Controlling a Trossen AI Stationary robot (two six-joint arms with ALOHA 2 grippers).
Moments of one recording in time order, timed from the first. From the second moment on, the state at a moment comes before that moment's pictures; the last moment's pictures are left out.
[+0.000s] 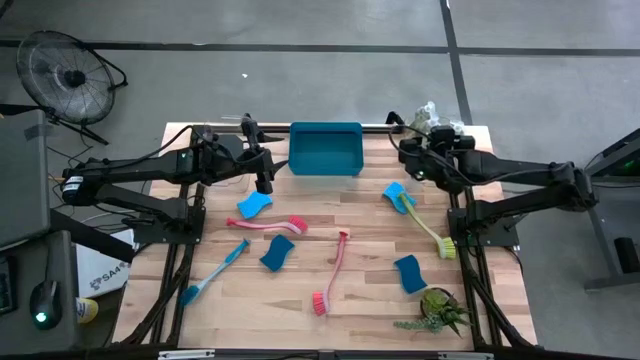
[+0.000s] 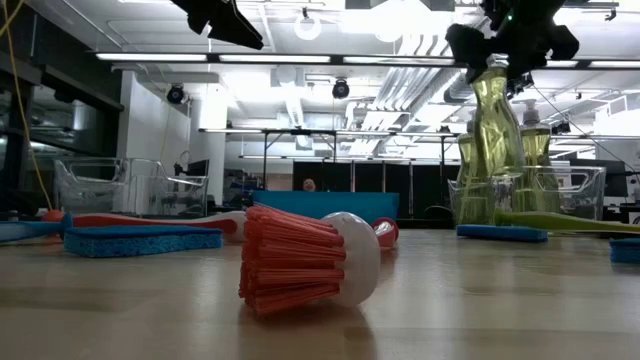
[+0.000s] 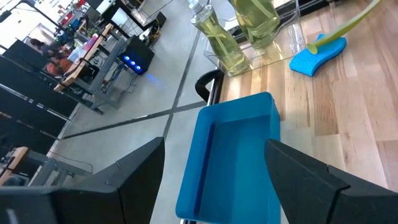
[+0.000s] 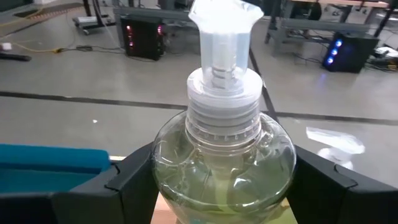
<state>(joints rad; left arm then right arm) 0.15 1.04 1.00 -0.30 -0.41 0.54 -0.18 1.05 0.95 -0.89 1.21 0.92</state>
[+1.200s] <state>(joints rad) 0.14 1.04 1.00 -0.30 -0.41 0.52 -0.20 1.05 0.66 -0.68 1.18 0.99</state>
